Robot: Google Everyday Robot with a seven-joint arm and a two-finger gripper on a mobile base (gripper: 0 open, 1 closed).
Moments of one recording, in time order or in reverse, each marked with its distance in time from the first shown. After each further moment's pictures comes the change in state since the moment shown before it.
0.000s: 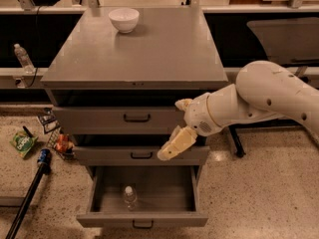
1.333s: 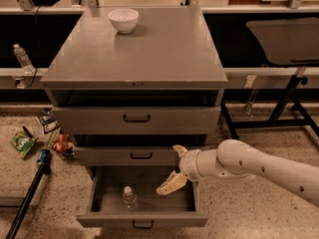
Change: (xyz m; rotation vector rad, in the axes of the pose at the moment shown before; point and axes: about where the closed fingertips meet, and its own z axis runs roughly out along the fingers) arm 0.169 -0.013 0.163 0.029 -0.099 0.059
